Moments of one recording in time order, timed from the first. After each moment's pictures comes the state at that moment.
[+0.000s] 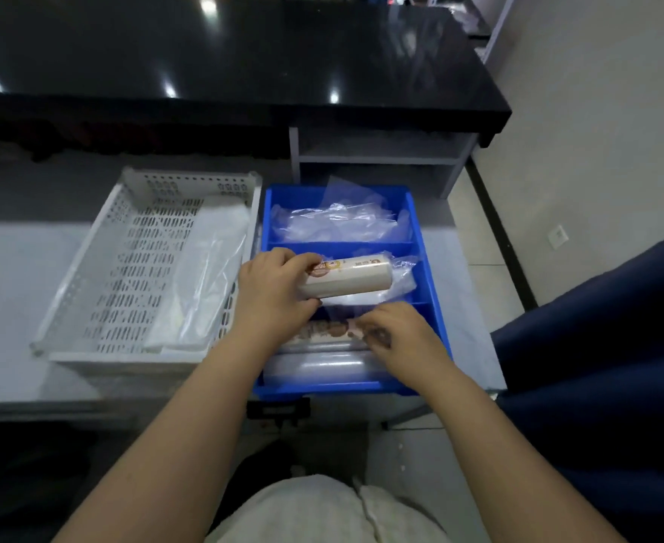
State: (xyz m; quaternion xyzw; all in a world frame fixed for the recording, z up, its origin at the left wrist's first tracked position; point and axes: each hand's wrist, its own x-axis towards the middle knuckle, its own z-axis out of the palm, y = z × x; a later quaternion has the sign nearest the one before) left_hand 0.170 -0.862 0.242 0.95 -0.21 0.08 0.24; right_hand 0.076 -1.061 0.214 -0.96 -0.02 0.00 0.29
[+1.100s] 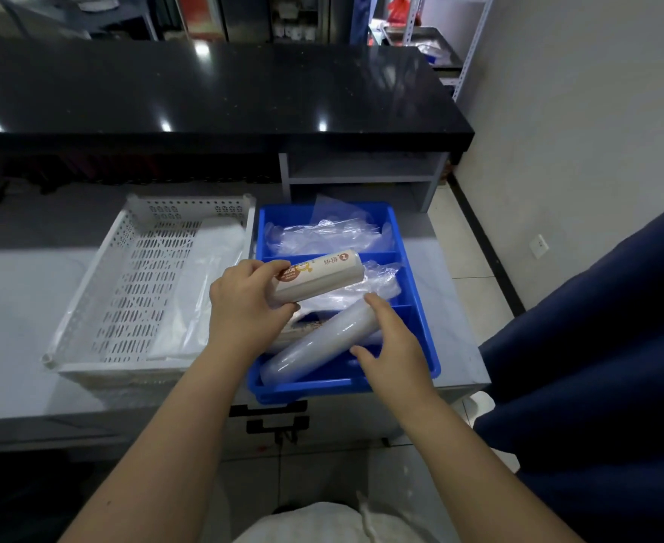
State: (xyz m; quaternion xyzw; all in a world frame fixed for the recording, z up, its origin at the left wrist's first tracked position) left_hand 0.147 -0.841 0.264 0.93 -0.16 0.13 0.29; right_hand 0.034 -1.024 0.241 -0.86 0.13 -0.06 0.49
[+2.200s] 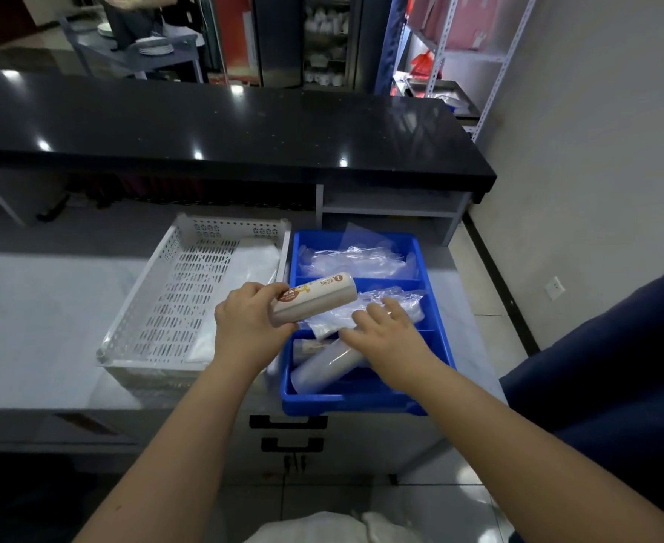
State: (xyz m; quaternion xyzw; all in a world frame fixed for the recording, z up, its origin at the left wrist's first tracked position) left_hand 0.143 -0.794 0.266 0.95 -0.11 0.10 0.28; right_hand 0.084 -1.013 0.272 -0.97 -0.23 -0.01 -0.13
